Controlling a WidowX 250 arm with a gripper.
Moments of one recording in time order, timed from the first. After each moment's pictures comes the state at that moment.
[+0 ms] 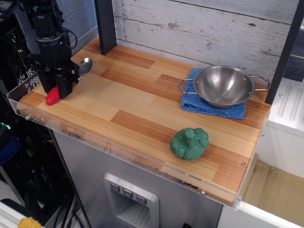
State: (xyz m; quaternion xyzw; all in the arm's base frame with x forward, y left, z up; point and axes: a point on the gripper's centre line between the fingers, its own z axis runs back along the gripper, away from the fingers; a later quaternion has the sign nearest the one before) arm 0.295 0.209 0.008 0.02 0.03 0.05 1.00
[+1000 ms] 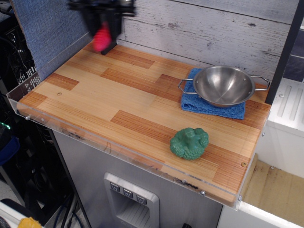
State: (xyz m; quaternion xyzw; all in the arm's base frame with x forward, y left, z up) arm 0.335 0.083 0.133 0.00 -0.05 0.07 1.00
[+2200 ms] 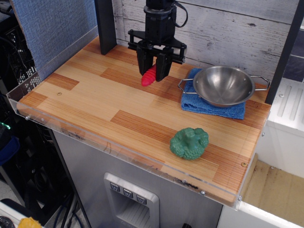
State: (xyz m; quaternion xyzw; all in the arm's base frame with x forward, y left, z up) arm 0.370 0.049 0.051 0.00 0.03 -0.01 1.00
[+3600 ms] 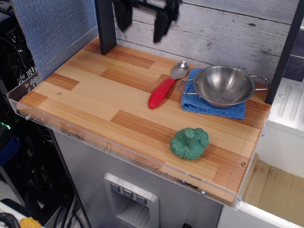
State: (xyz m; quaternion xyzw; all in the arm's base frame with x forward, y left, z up) arm 0.347 0.055 0.151 0.08 -0.07 0.03 0.99
